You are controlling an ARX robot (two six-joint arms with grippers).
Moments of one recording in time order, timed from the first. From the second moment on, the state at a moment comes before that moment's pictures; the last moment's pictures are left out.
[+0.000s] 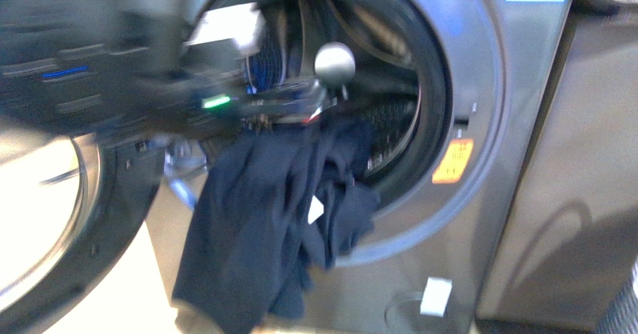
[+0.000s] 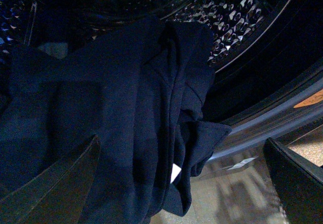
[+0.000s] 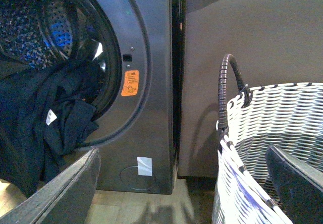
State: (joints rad) left arm -0.31 1.99 1.29 0.38 0.05 -0.06; right arm 0.00 0.00 0.01 0.00 0.00 0.00
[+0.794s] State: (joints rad) left arm -0.30 2.45 1.86 0.12 -0.09 -0.03; right arm 0.00 0.00 0.01 0.00 0.00 0.00
